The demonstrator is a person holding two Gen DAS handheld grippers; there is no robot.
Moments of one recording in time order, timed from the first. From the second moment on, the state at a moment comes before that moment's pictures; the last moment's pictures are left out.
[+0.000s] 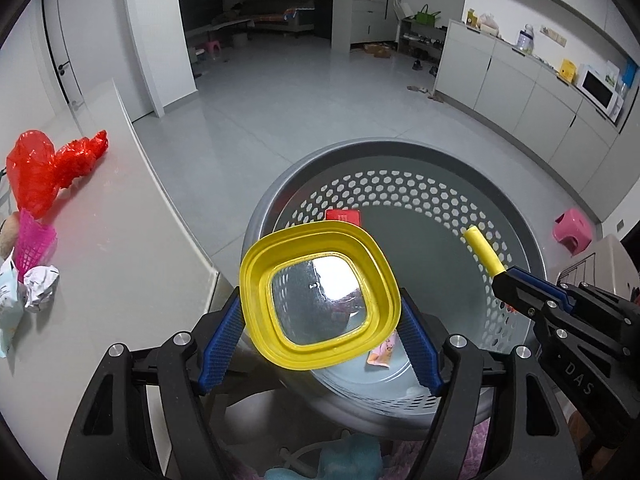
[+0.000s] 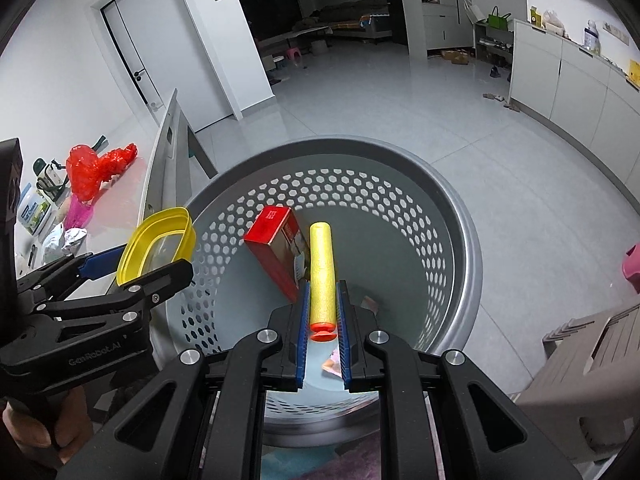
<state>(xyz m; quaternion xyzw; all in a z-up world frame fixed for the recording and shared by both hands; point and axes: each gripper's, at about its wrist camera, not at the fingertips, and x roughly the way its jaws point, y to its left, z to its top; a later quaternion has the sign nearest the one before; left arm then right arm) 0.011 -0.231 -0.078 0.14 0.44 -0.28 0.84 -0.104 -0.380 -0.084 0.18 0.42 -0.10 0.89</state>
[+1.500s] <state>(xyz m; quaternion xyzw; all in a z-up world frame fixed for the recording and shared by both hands) 0.004 -0.205 -0.060 0.11 0.43 -0.26 0.86 -0.116 -0.368 -0.066 0.16 0.39 -0.10 0.90</state>
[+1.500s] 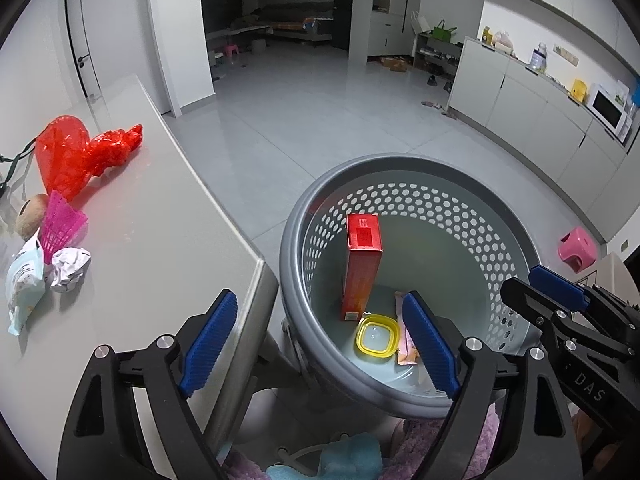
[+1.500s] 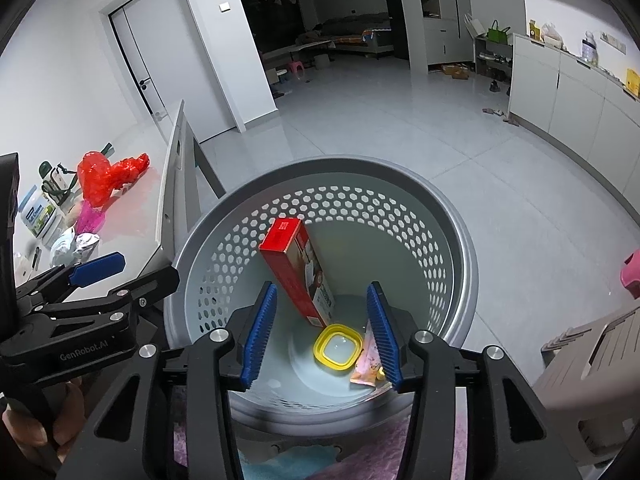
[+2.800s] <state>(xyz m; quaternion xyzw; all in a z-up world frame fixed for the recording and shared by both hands) -0.007 -0.101 -0.024 0.05 0.39 -0.19 0.90 -0.104 -0.292 -0.036 0.11 0.37 -0.04 0.92</state>
